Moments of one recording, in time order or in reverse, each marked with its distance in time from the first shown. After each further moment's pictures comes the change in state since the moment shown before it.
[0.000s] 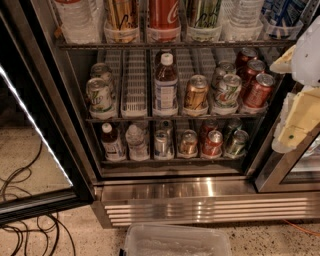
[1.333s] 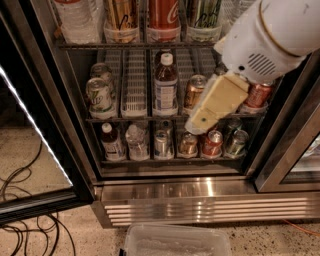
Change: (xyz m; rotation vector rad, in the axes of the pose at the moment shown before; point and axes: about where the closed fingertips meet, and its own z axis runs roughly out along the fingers) arm -0.132 0.012 -0.009 0.104 -0.305 0.080
